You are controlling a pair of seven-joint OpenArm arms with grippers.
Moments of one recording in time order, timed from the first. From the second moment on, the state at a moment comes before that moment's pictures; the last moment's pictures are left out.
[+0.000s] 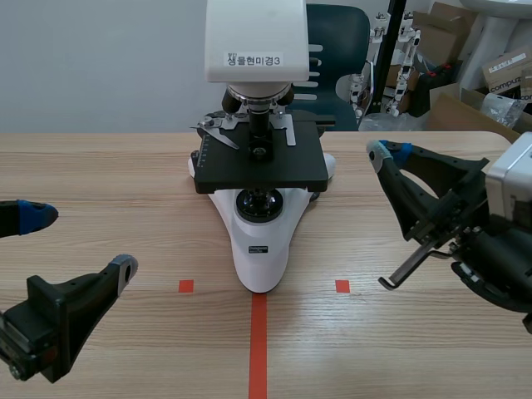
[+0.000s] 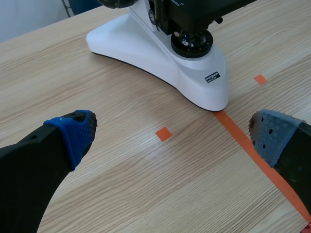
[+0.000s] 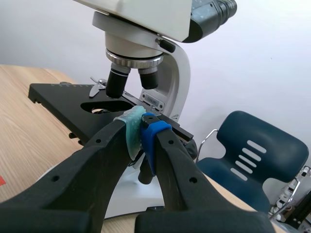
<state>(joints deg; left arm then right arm) 45.8 -32.3 -7.8 119.5 -21.4 -19.9 0.4 -12.8 28.0 -10.0 82.0 -6.3 17.4 55.9</state>
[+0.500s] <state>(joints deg) 45.8 -32.3 -7.8 119.5 -21.4 -19.9 0.6 -6.6 25.7 -12.2 79.1 -4.8 19.5 57.1</state>
